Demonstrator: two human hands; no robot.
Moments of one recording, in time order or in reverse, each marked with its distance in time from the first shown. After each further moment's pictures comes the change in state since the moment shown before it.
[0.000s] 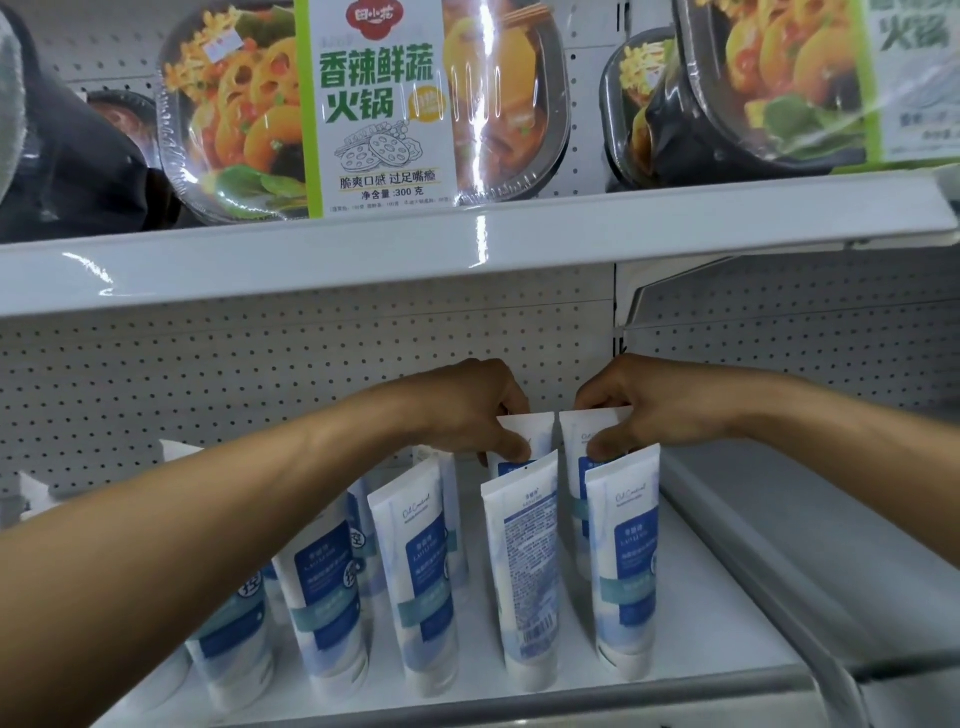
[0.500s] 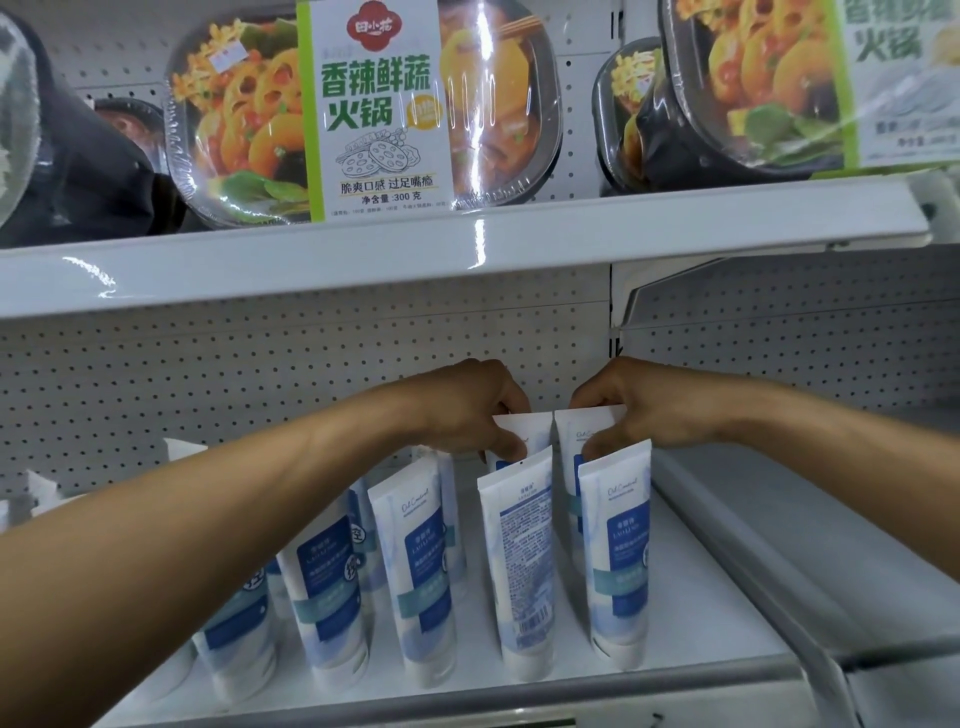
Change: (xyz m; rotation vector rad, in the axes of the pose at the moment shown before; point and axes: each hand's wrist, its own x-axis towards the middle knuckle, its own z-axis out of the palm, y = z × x) left_hand -0.004 0.002 0.001 -0.016 0.003 0.033; right_hand -0.001 0.006 0.004 0.027 0.032 -0.032
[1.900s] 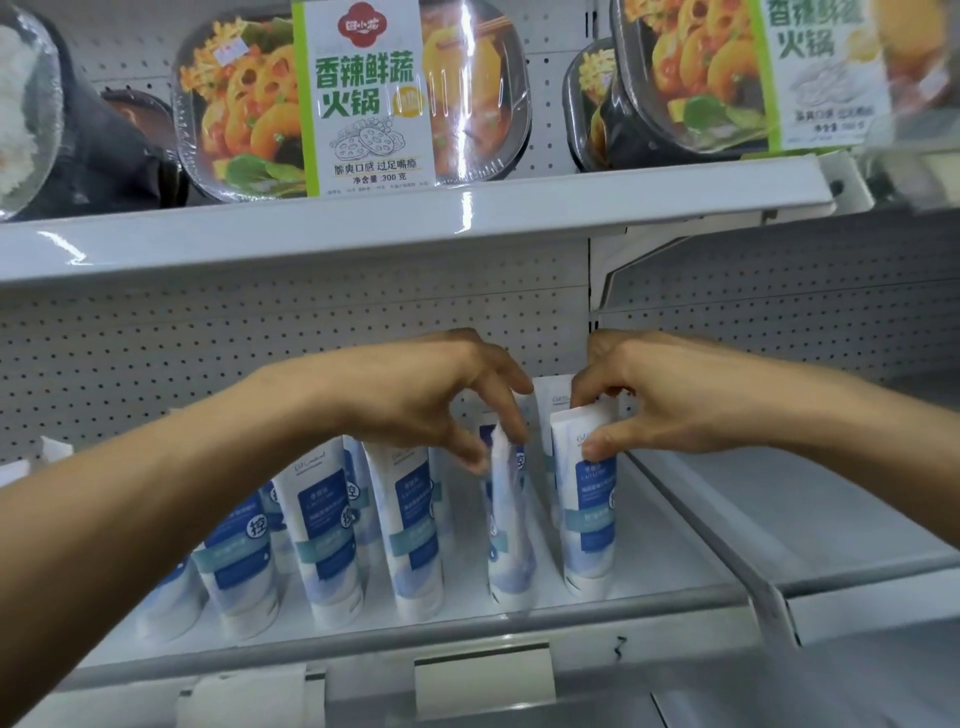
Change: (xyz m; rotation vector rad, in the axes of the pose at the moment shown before) left_hand -0.076 0.039 -0.015 0.343 -0.037 0.241; right_hand -0.075 -0.056 0.004 -0.568 0.121 -0.049
